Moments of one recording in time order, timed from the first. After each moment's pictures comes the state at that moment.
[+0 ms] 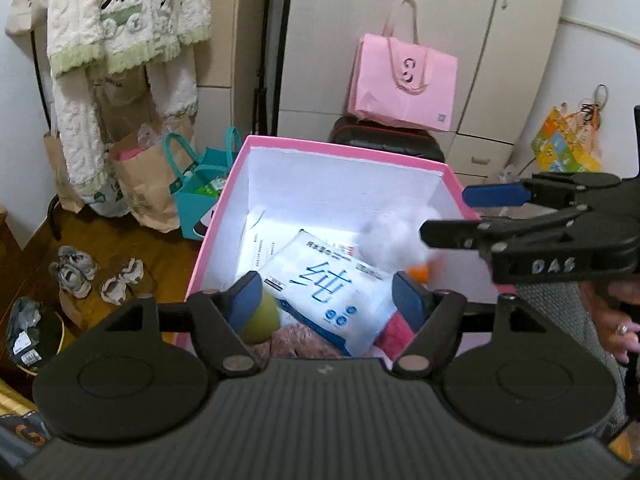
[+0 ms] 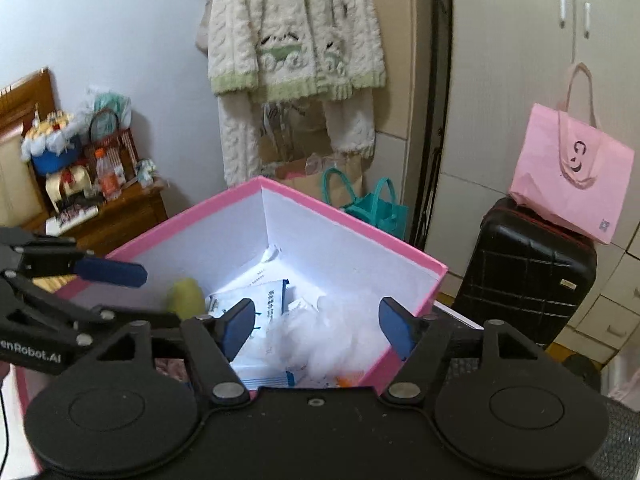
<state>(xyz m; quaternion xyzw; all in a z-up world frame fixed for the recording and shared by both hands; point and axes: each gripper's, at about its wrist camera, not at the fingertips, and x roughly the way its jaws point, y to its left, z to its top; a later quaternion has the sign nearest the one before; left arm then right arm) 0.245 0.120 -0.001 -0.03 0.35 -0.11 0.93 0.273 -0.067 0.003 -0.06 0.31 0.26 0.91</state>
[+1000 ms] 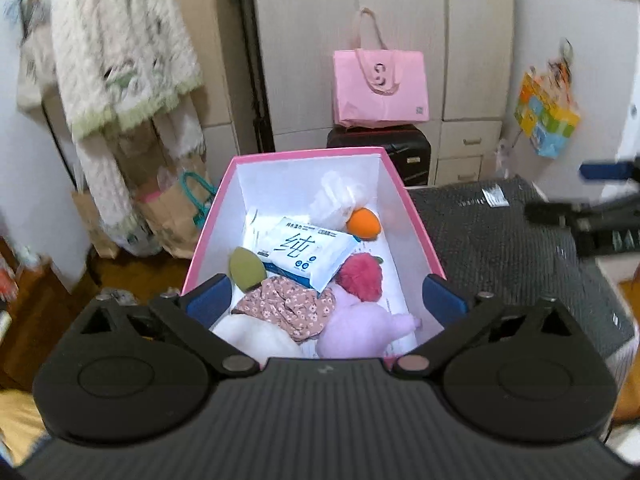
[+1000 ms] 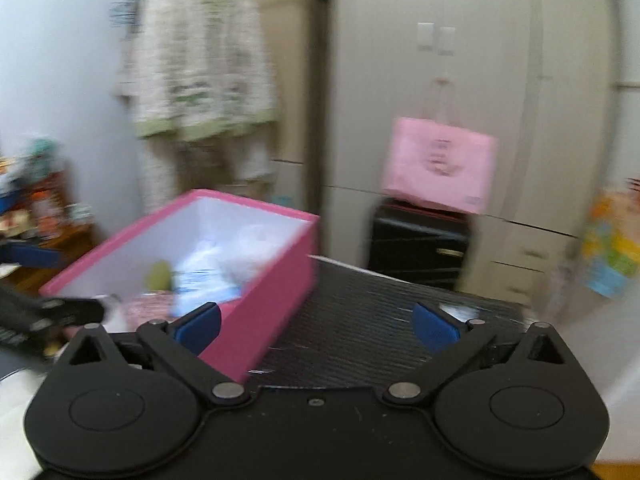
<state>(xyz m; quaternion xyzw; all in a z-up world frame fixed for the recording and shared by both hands) 0.133 0.069 0.040 0.08 0.32 -0.10 0.94 0.122 -0.124 0.041 -0.04 0.27 0.05 0.96</state>
